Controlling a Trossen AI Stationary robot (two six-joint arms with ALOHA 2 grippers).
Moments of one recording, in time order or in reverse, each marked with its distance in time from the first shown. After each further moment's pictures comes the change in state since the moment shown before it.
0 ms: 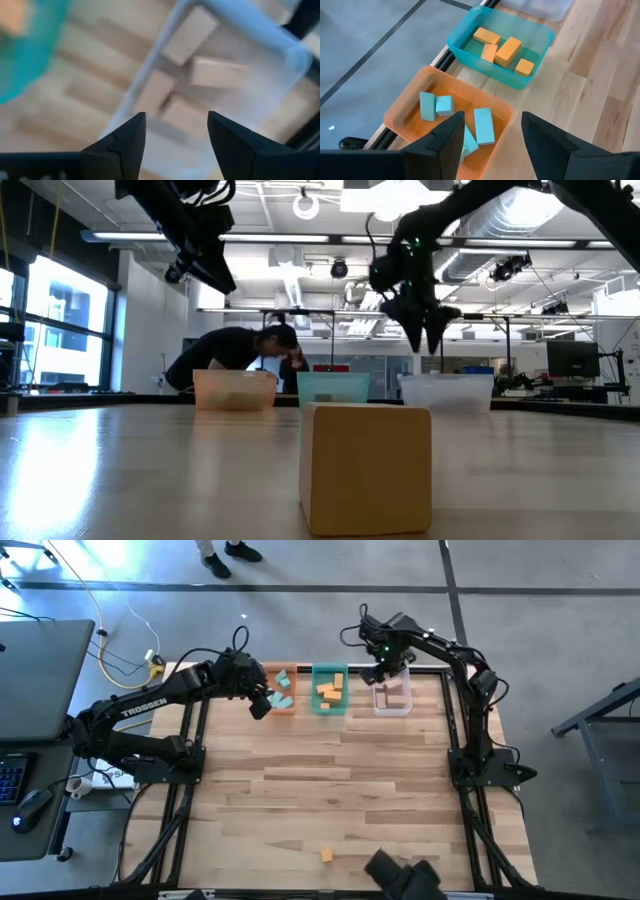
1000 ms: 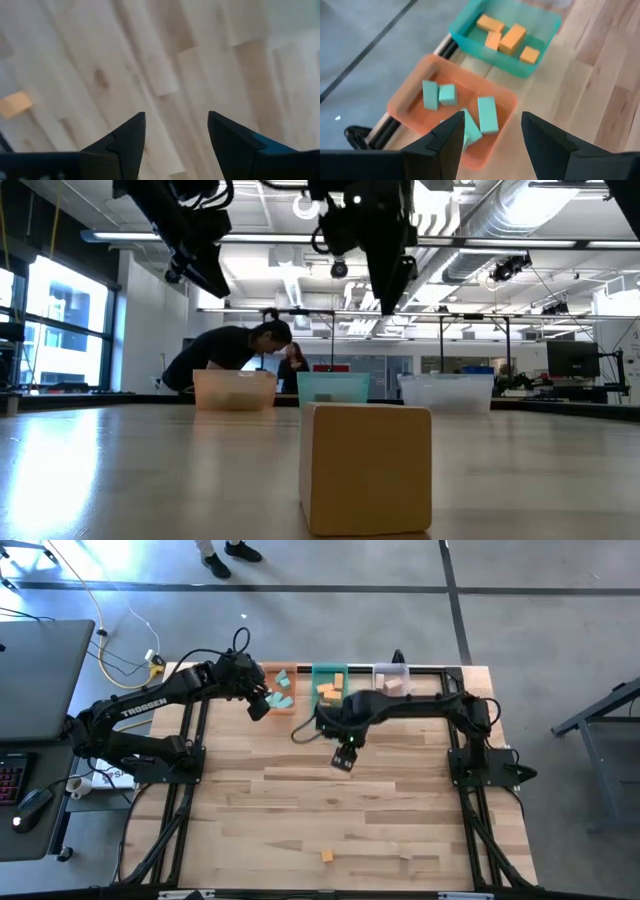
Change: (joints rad) left arm 0.000 0.000 0.000 -0.045 -0.021 0.000; right arm 0.690 -0.054 0.010 0.071 -0.143 0.064
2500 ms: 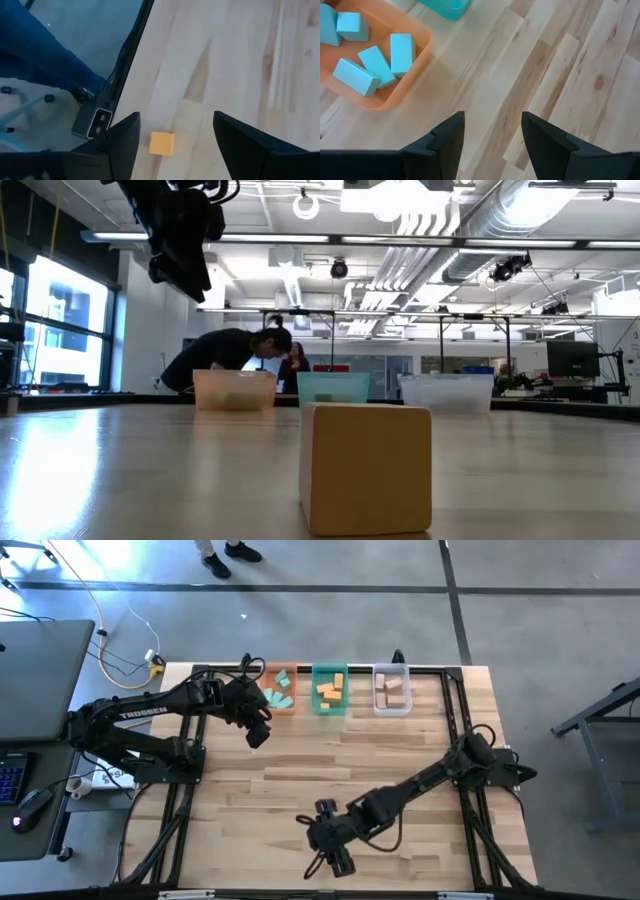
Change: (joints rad) left arm -0.233 0.000 0.000 -0.205 0.120 -0.352; right arm 0.567 0.085 -0.001 0.625 0.150 -0.089
